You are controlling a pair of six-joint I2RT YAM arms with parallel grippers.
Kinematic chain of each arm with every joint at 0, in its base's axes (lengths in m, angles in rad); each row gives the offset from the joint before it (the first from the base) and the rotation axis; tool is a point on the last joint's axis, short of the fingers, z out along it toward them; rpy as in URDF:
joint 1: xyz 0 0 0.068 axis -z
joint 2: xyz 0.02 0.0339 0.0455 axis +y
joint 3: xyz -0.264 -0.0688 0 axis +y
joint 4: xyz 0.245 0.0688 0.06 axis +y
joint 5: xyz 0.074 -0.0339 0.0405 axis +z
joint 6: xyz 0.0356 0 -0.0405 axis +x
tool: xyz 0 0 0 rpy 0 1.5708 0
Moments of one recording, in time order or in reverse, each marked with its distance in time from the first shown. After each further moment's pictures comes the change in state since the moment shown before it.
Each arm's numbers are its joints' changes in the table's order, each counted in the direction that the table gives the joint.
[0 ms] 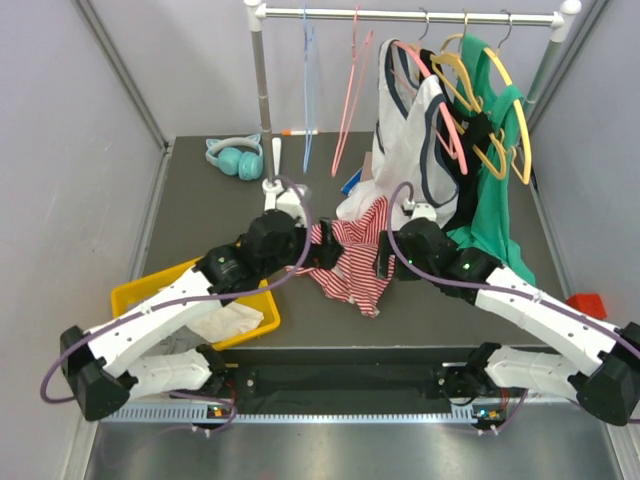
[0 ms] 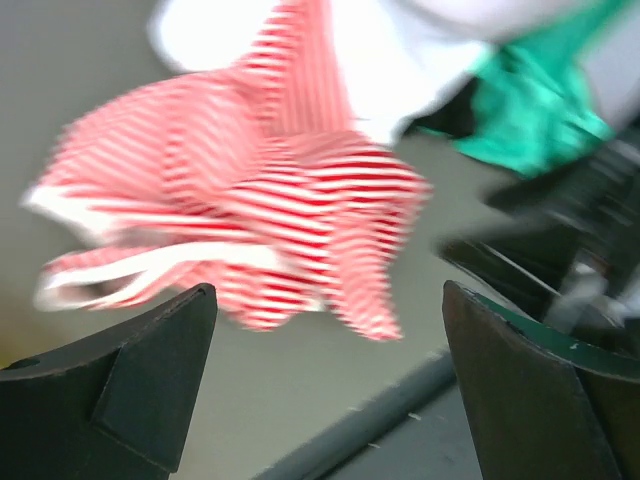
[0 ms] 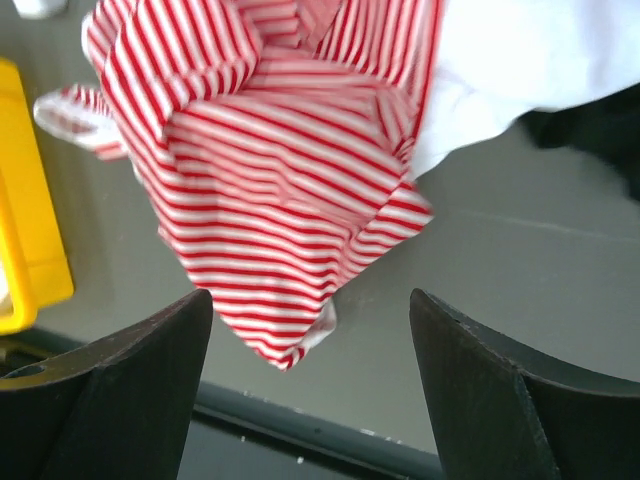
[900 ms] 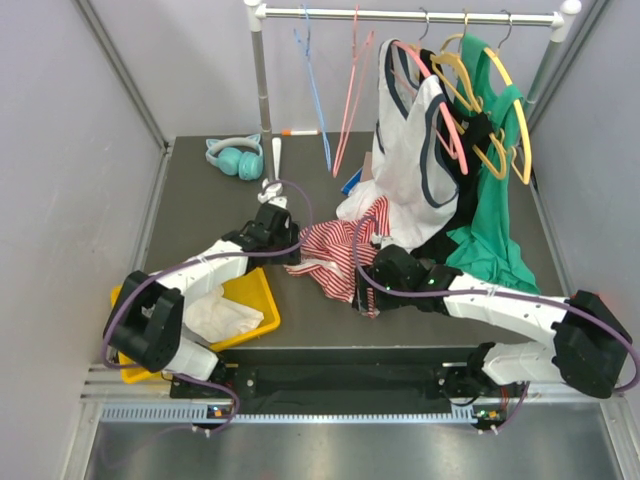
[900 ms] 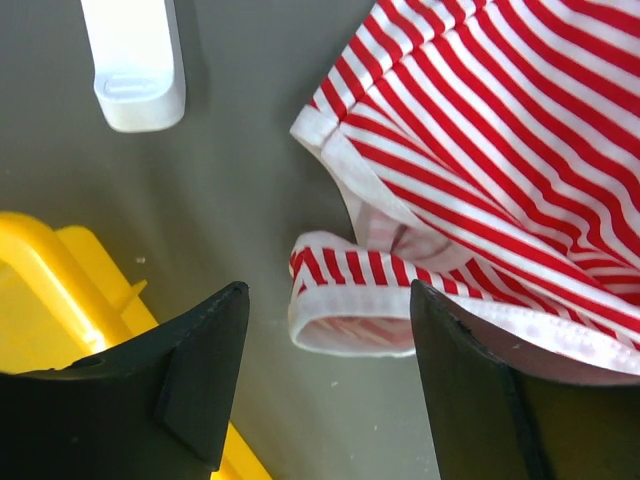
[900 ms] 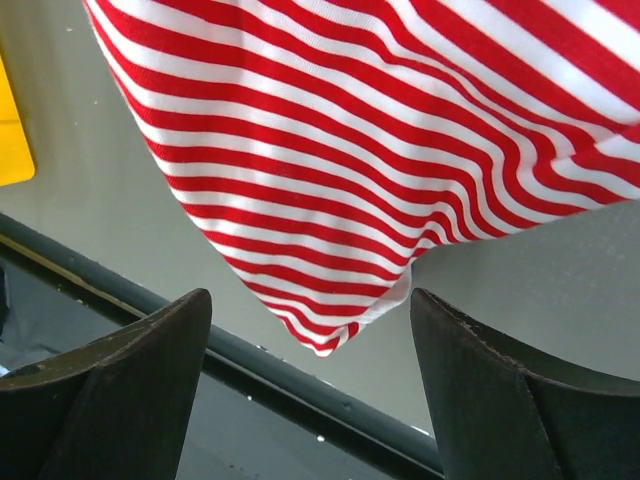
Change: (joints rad) left arm -0.374 0.320 0.179 -0.074 -0.008 0.122; right arm -0.113 0.164 0.198 -0.228 0.215 0.051
